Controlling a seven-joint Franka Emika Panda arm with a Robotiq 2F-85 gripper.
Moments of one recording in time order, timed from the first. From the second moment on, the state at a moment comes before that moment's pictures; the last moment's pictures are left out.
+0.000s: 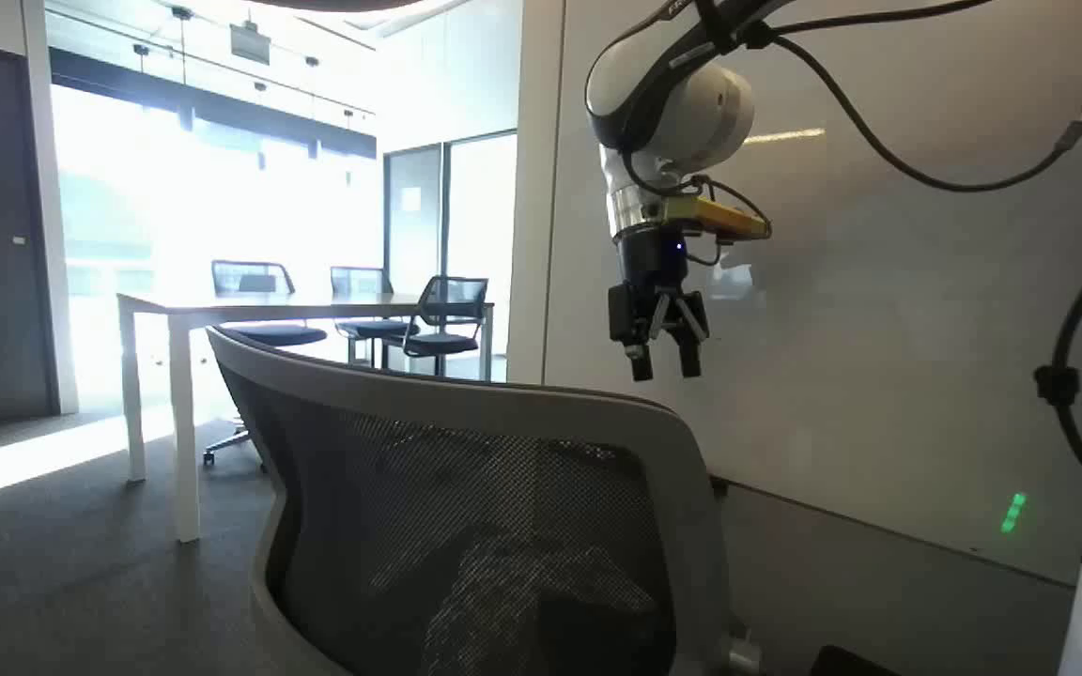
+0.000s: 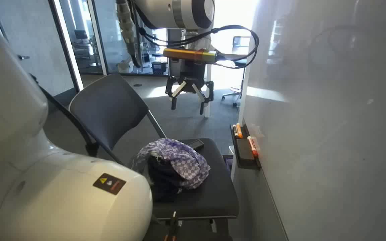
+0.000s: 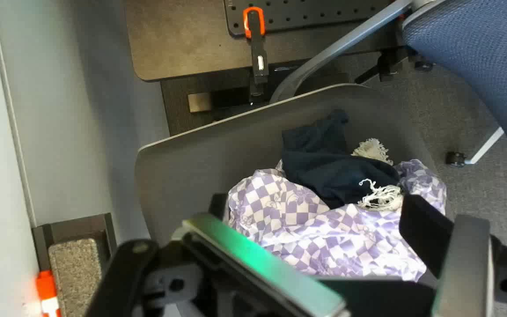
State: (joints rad) arm -0.10 -0.26 -0.15 -2.26 -0.06 1.71 -0.12
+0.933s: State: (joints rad) arm -0.10 0.05 -0.13 -2.27 -0.01 2.03 -0.13
